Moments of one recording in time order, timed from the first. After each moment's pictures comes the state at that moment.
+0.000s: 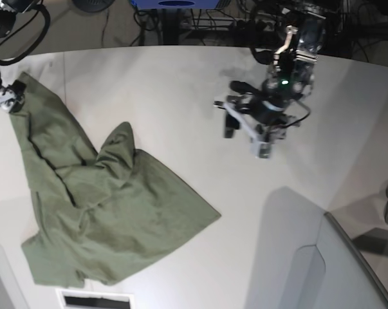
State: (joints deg) left arm 12.0 -12.0 11.3 91.1 -12.7 -1.7 31.6; right arm -10.4 1.9 50.1 93.2 17.4 24.3 -58.9
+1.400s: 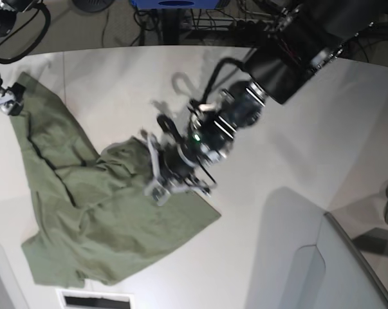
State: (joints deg) left arm -19.2 -7.1 45.9 64.0 -12.2 -1.4 20.2; right arm -10.4 2.2 49.7 90.3 17.5 24.6 -55.4
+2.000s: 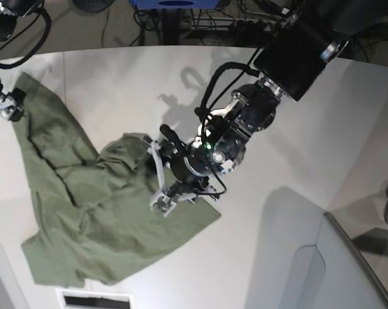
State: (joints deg) left arm -16.6 -8.2 40.4 76.4 -12.9 -2.0 35.7; right arm -9.0 2.0 49.6 90.2 17.5 24.7 -55.4
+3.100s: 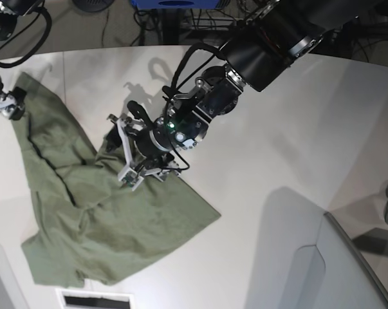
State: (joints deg) left arm -15.6 -0.2 46.5 61.8 -18.9 -1.6 20.7; right arm -9.2 2.0 49.6 89.7 17.6 24.7 -55.4
